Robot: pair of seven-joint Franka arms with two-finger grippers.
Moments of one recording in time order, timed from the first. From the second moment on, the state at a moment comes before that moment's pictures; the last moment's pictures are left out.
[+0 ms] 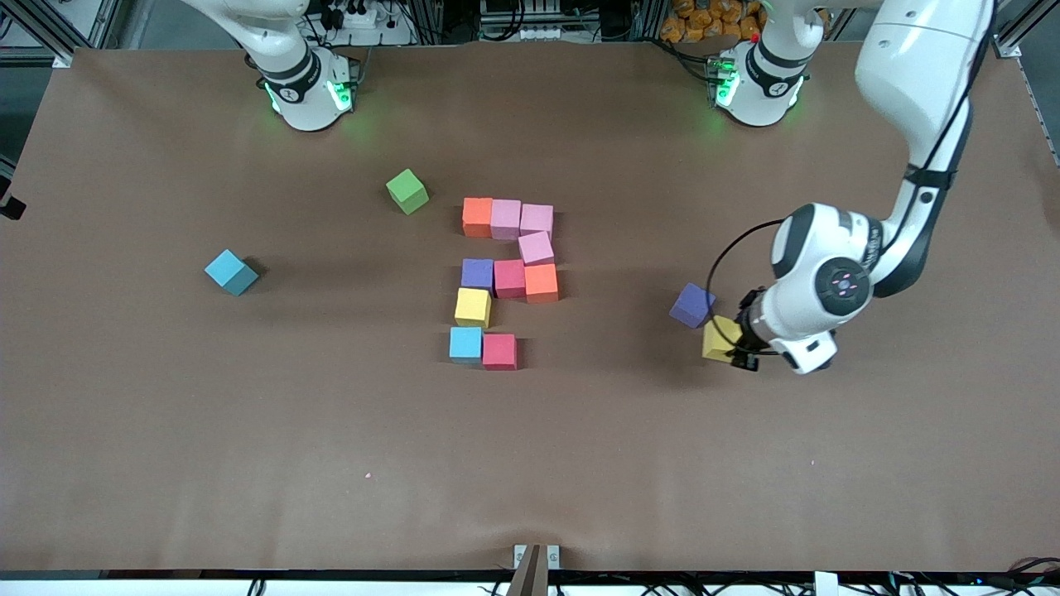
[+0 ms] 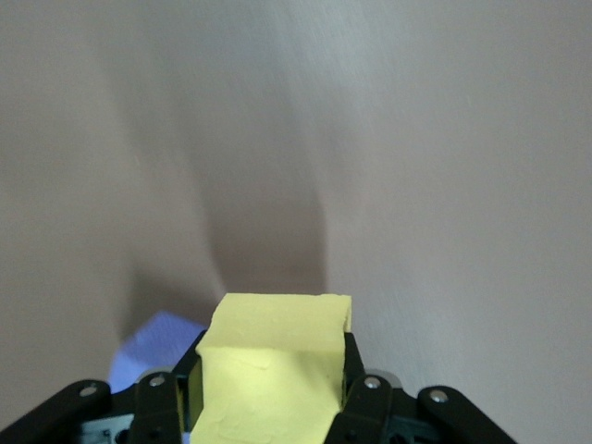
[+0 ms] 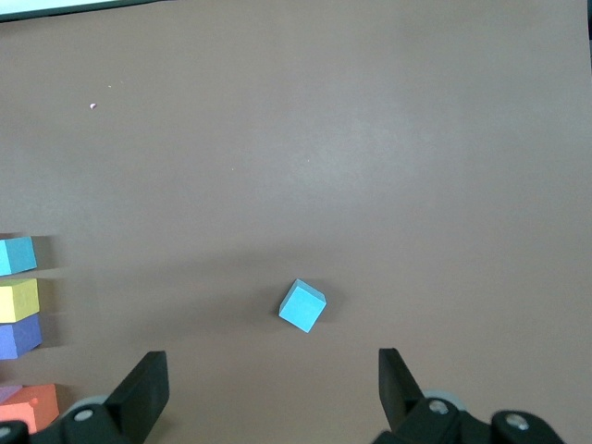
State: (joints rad) left arm -0.08 0.53 -0.23 -1.78 0.08 2.22 -1.68; right arm -0.19 0.03 0.02 -1.40 -0.01 1.49 -0.04
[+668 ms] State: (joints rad) left arm -0.33 0.75 -0.21 -1.44 0.10 2.13 -1.93; right arm -0.19 0.03 0.02 -1.40 -0.01 1.49 -0.04
